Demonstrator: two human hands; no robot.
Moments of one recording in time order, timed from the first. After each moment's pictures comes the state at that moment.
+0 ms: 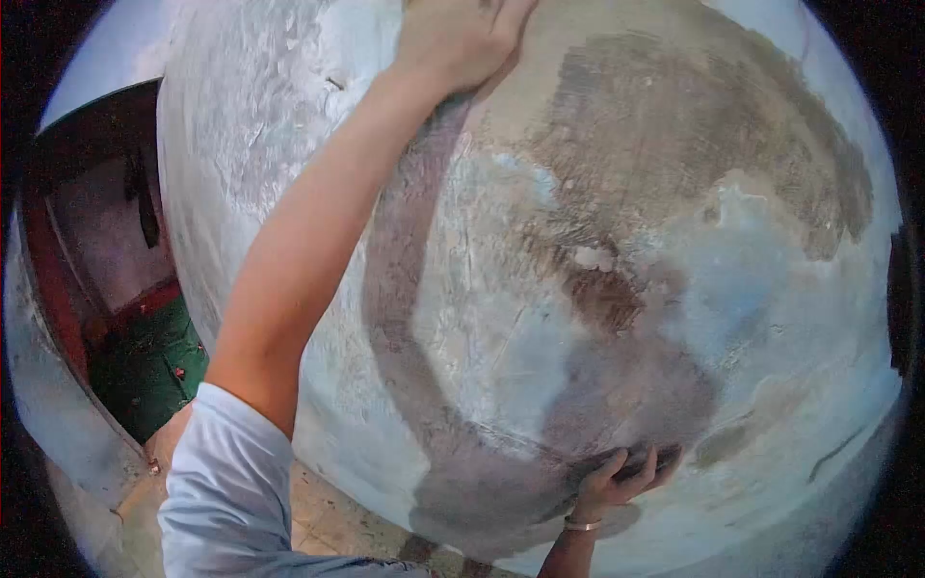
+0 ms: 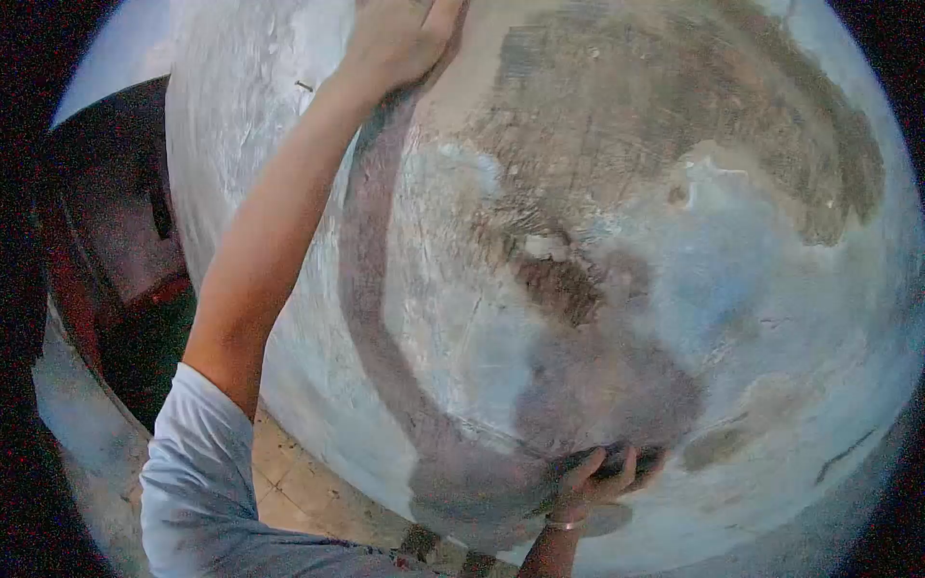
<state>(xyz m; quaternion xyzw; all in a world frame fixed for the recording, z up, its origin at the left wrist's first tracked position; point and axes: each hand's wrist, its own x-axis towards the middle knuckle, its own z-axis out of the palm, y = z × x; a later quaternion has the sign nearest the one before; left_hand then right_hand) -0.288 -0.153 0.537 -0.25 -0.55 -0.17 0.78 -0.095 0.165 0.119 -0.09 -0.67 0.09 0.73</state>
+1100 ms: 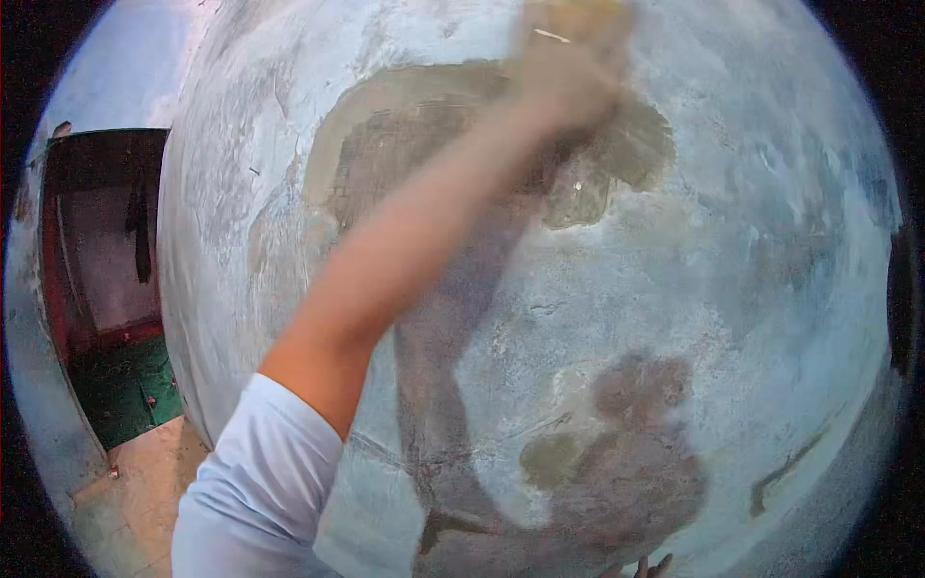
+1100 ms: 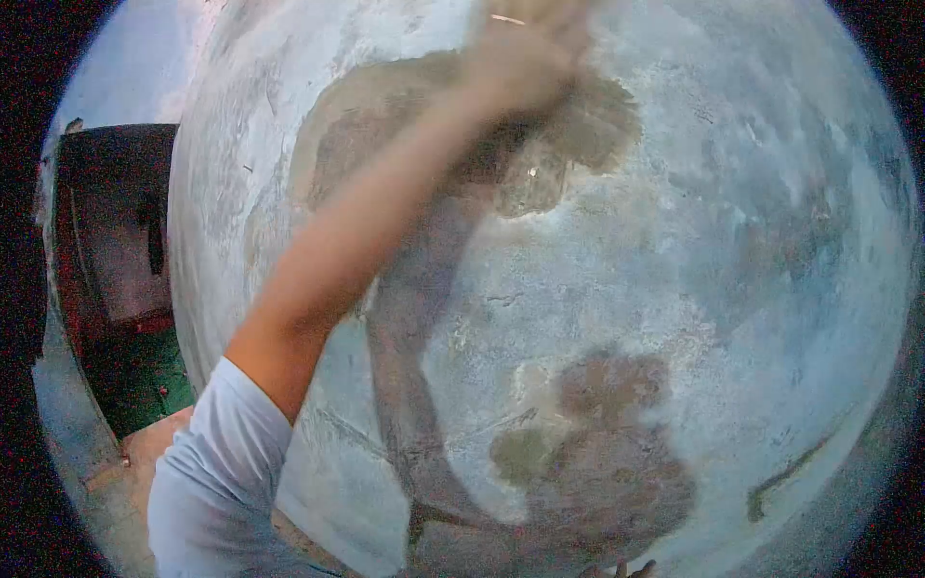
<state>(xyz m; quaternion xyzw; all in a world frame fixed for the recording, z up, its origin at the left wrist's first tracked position) -0.147 0.151 0.649 -0.33 -0.60 -0.19 0.70 0.120 0.375 0.092 -0.20 -0.60 0.22 0.74</state>
